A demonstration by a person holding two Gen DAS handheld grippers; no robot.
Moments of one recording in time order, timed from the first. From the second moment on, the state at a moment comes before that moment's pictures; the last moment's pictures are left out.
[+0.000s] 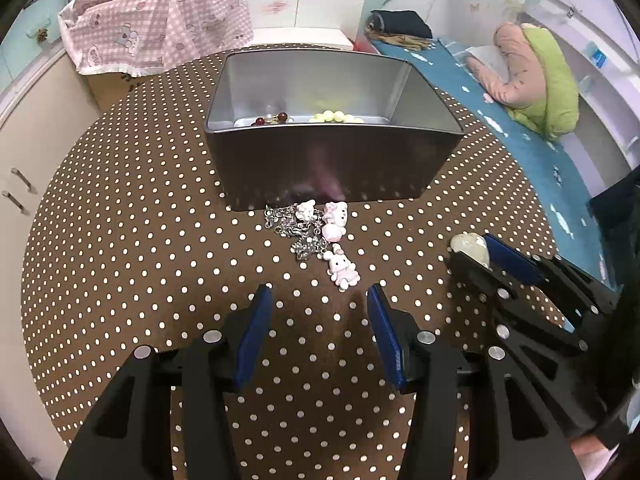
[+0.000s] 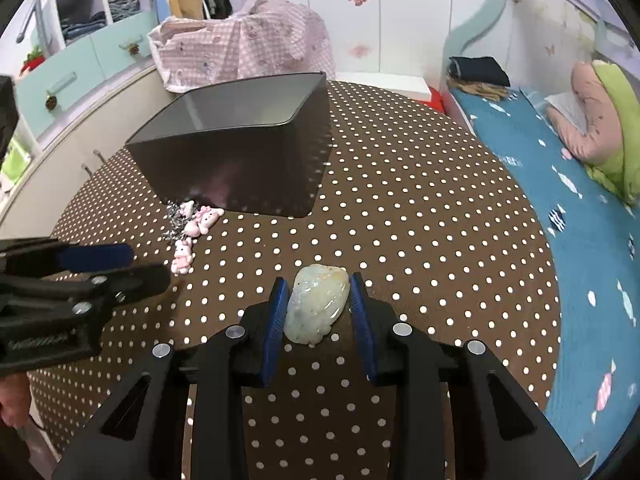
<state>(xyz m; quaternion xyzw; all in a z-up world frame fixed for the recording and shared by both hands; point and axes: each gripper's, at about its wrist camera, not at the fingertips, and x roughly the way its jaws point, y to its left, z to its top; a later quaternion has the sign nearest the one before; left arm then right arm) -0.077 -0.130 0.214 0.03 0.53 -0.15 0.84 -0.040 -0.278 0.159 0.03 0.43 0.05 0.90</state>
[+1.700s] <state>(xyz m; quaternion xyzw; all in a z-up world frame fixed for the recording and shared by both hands) -0.090 -0.110 0.239 0.03 0.49 -0.16 0.86 -0.054 -0.296 0.176 0.06 0.43 0.10 0.90</state>
